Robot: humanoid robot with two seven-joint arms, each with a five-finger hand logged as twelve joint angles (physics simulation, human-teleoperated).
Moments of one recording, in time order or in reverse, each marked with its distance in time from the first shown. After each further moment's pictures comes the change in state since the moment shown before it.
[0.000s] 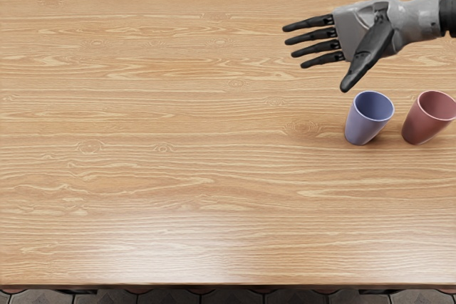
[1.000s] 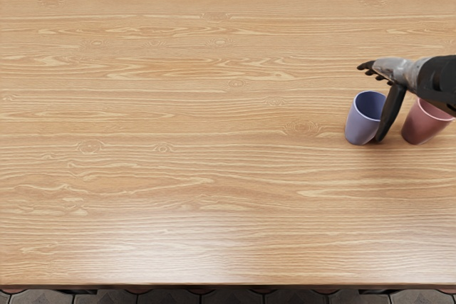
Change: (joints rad) left arm 0.000 0.000 0.000 0.000 0.000 0.000 0.000; right arm 0.044 0.018 -0.366 0.317 -0.844 -0.716 0.000
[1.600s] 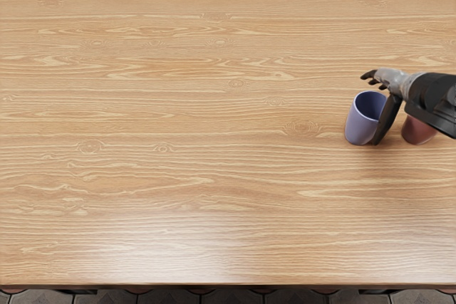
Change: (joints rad) left arm 0.000 0.000 0.000 0.000 0.000 0.000 0.000; right arm -0.041 0.062 -0.074 -0.017 -0.026 -0.175 0.000
